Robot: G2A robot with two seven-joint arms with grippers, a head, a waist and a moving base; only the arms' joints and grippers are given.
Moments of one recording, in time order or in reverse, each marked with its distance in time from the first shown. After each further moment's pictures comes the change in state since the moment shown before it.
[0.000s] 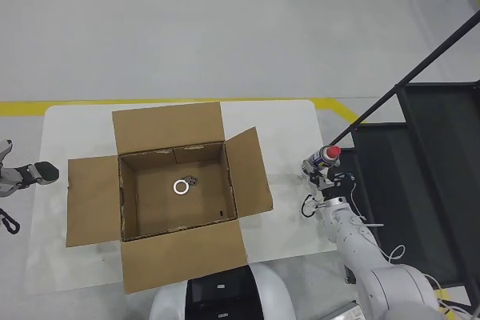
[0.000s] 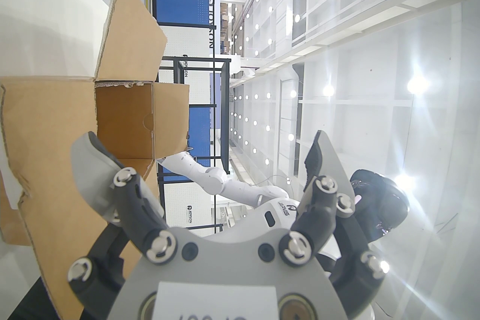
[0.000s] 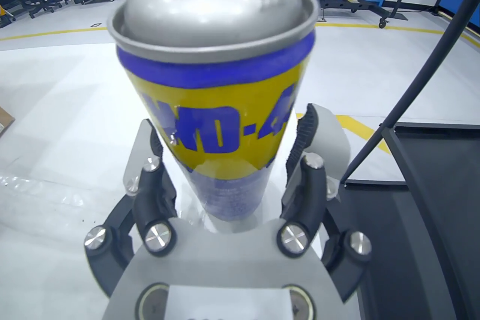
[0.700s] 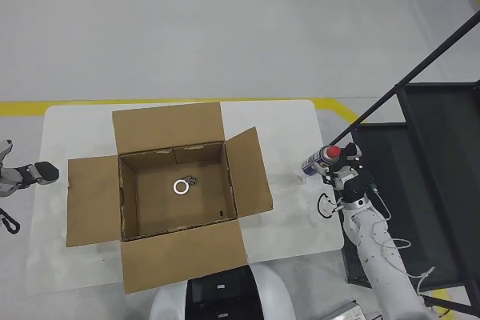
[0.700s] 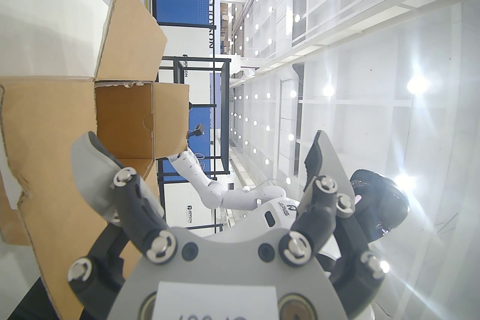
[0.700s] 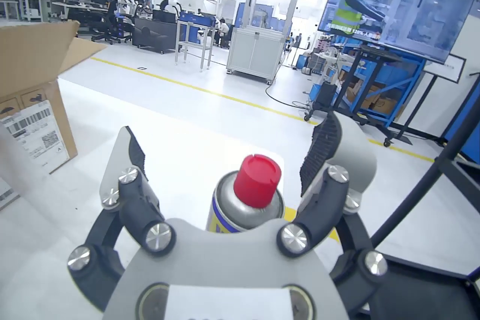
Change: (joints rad) left arm 0.000 0.000 0.000 0.000 0.000 0.000 0.000; right arm -0.407 0.105 0.104 -0.828 -0.142 0.004 0.025
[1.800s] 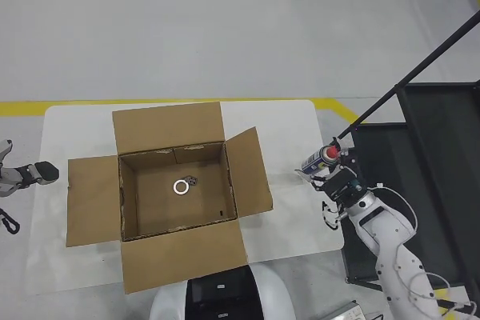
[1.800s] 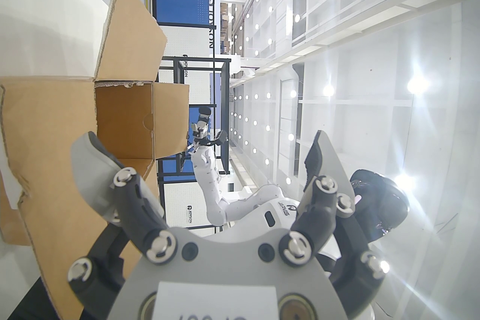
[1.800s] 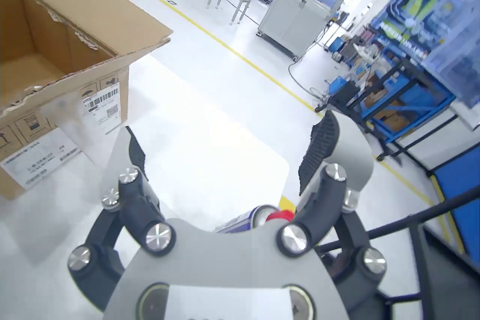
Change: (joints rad) left arm 0.000 0.000 0.000 0.000 0.000 0.000 0.000; right arm -0.269 0.035 0.067 -0.757 -0.194 -0.085 0.602
